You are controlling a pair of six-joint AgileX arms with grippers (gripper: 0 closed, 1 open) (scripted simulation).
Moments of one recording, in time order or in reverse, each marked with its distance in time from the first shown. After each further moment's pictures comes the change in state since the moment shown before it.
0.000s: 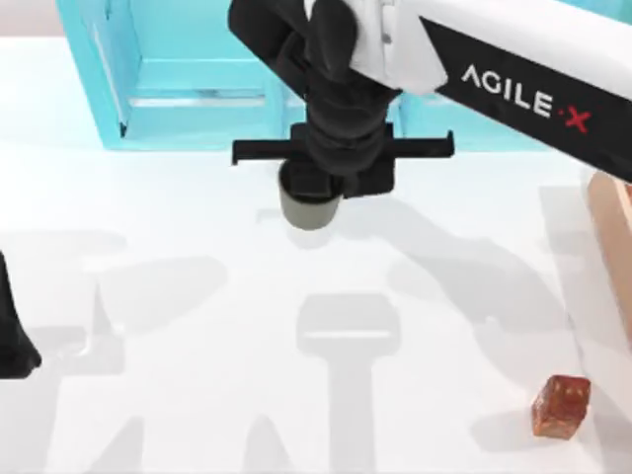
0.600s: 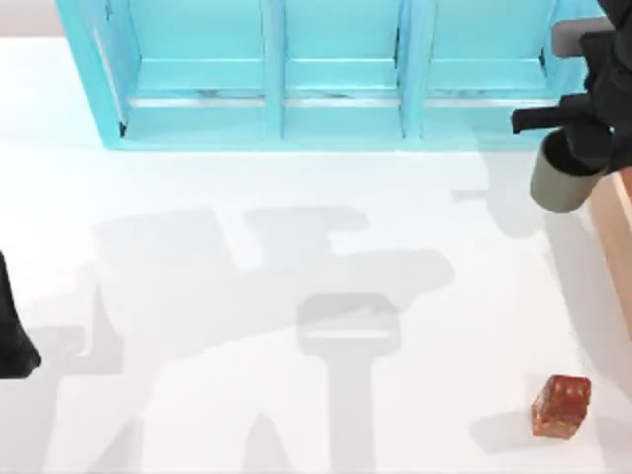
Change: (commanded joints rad) left arm 0.000 0.000 0.000 0.000 0.000 0.000; right arm -0.484 -0.328 -0.397 -0.013 -0.088 -0.499
